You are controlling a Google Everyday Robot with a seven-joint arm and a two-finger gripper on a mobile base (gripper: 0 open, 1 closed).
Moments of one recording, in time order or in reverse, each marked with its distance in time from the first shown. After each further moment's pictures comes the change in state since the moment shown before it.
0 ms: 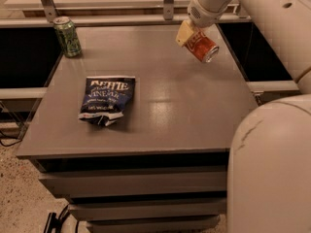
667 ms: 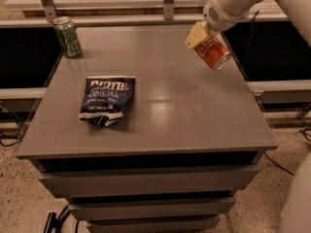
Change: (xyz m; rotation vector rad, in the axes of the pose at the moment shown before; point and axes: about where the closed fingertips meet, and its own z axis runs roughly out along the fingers) arm 0.038 0.011 -0.043 -0.048 -0.057 0.041
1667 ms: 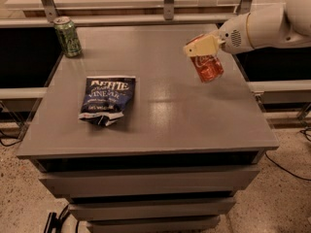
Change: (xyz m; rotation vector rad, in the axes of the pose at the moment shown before) arm 0.017 0.046 -0.024 -0.320 -0.464 -0.045
